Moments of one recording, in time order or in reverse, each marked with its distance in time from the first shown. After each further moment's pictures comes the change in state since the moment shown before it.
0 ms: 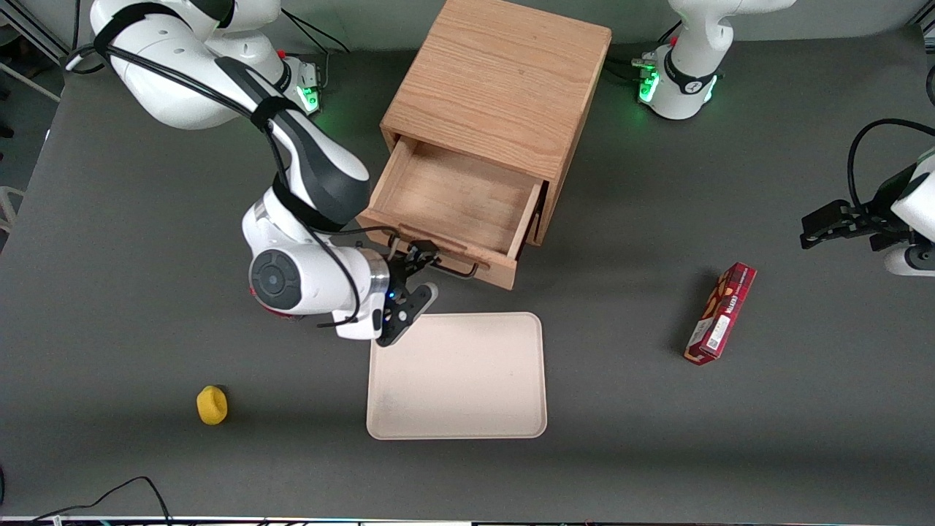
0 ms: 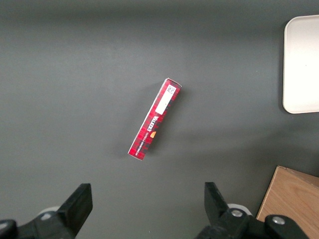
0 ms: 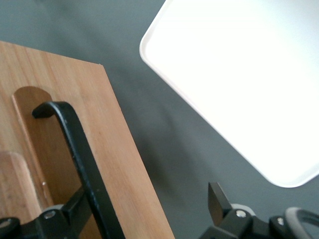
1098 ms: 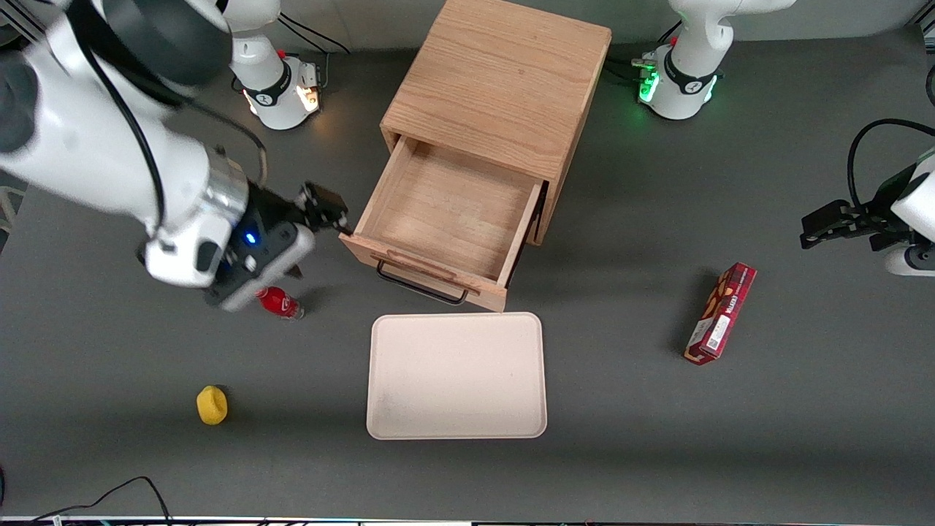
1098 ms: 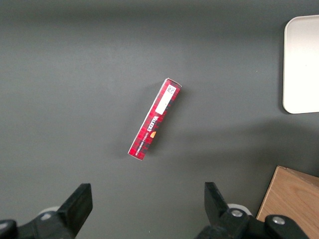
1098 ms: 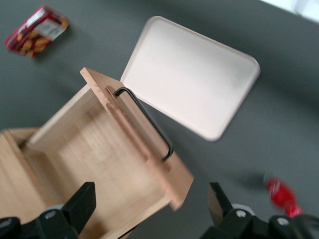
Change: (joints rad) arm 0.002 -0.320 -0.127 0.220 -0.007 -0.328 0.305
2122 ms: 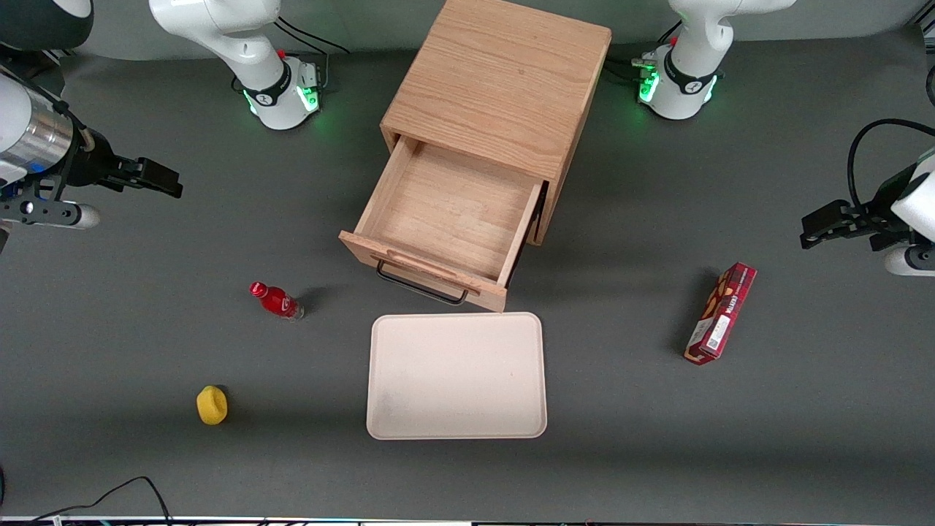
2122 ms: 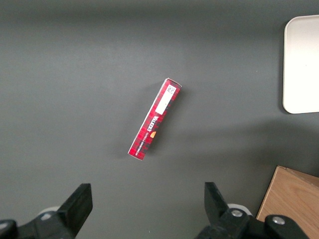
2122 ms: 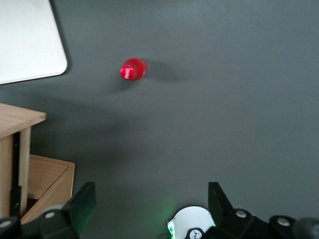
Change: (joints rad) arm -0.008 -0.464 -0.436 -0.657 -0.086 -0.041 0.144
